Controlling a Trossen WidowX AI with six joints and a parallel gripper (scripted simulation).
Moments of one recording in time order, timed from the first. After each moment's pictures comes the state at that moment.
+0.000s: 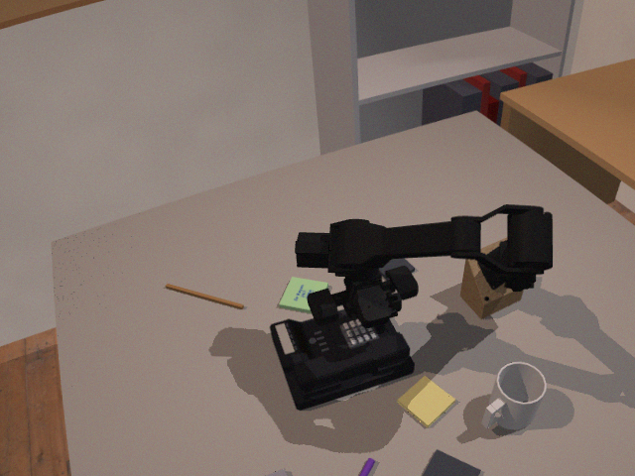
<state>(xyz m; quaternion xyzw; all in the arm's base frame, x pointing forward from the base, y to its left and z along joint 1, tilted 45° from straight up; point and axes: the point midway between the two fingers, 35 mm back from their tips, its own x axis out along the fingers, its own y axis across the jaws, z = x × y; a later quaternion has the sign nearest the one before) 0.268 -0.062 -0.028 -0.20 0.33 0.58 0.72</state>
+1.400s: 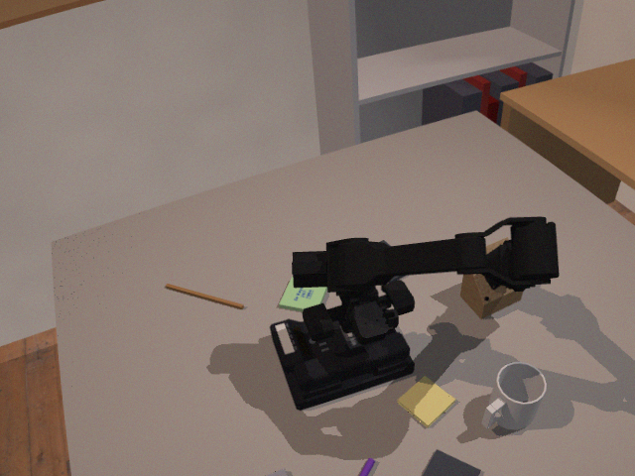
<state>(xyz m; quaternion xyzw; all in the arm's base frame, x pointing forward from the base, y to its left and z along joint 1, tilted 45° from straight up) 0.291 -0.045 -0.022 -0.21 0.33 0.58 0.72</state>
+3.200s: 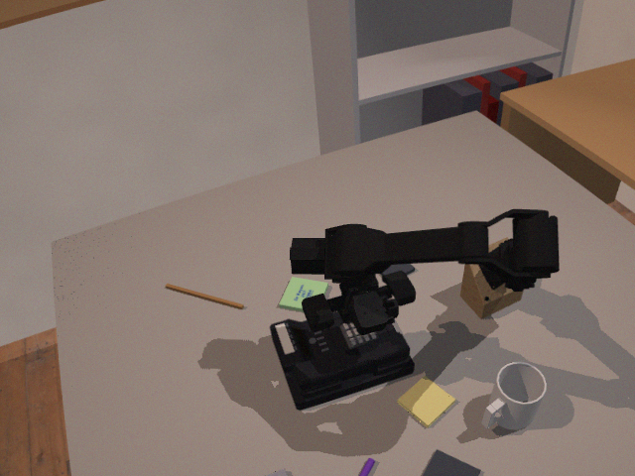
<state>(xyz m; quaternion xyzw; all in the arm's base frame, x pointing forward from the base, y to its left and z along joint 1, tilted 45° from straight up) 0.285 -0.060 -0.009 -0.20 0.33 0.58 0.72</state>
